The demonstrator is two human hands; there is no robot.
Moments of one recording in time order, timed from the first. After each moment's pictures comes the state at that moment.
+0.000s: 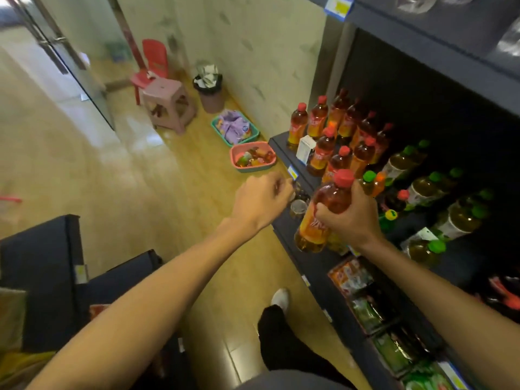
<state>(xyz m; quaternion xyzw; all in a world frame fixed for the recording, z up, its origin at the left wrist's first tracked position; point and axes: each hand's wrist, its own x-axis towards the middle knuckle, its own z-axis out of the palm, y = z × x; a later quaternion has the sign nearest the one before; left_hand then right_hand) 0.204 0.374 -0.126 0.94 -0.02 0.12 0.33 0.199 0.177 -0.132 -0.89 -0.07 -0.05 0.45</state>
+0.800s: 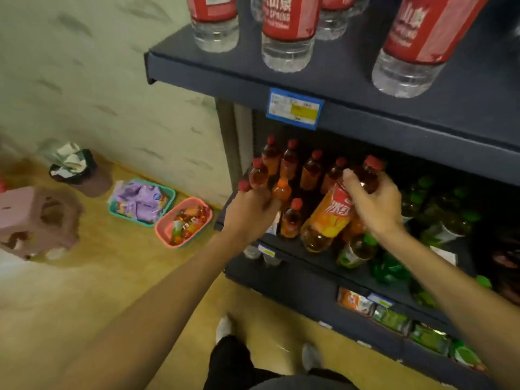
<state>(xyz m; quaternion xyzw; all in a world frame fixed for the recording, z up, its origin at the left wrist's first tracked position) 0.569 0.382 -0.136 0.91 -0.30 -0.05 0.28 0.460 0.182 -0.119 -0.78 0.34 -0.25 0.47</state>
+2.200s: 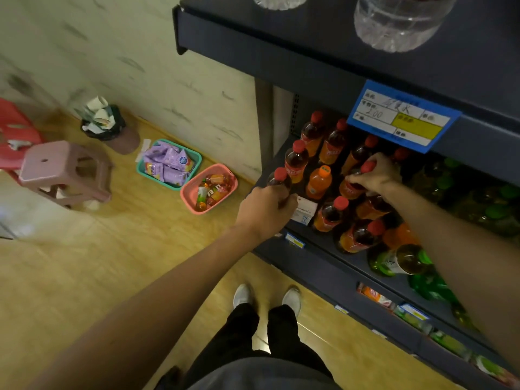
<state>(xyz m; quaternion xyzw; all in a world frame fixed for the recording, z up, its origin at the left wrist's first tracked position) 0.624 0.411 -0.179 0.91 -0.28 -0.12 0.29 0.615 0.142 -0.209 -0.83 0.42 0.09 0.34</state>
